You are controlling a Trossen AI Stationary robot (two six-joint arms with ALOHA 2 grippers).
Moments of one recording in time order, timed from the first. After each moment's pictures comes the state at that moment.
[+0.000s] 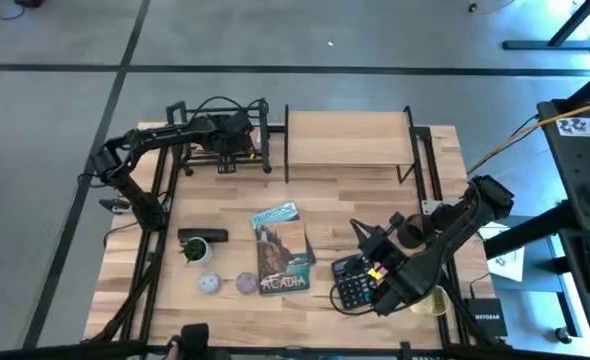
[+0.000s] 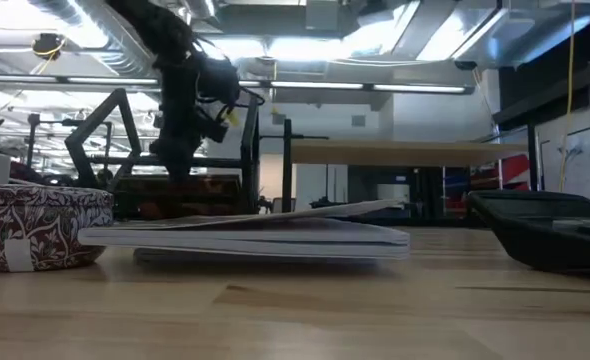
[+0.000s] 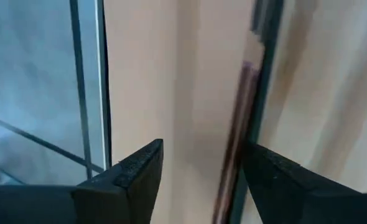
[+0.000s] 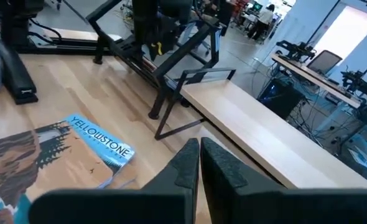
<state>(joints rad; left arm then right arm) 0.66 1.61 1.10 -0.79 -0.39 0.59 0.76 1.69 1.35 -1.50 1.29 1.49</state>
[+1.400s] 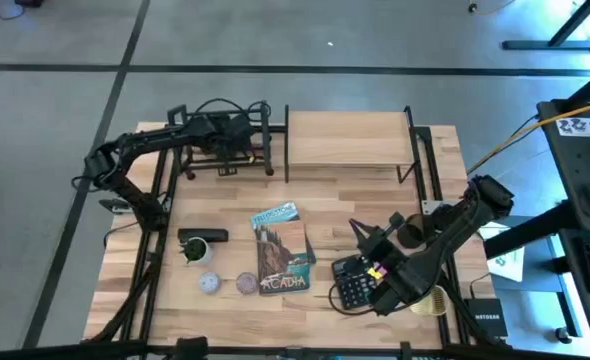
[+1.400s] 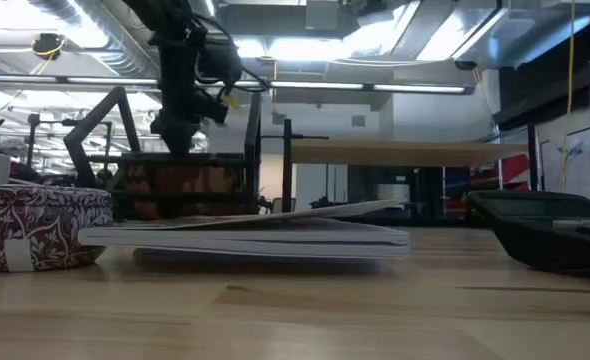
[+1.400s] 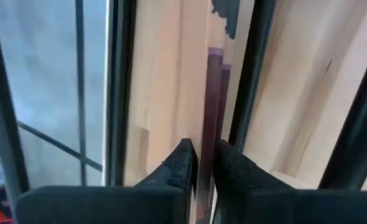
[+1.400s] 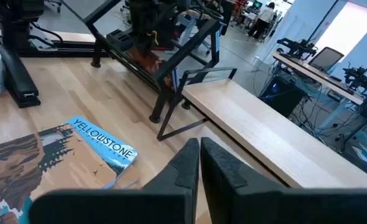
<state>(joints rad) 0.58 1.55 1.17 -0.93 -0.36 0.44 0.75 1.69 1.35 -1.46 1.29 1.48</state>
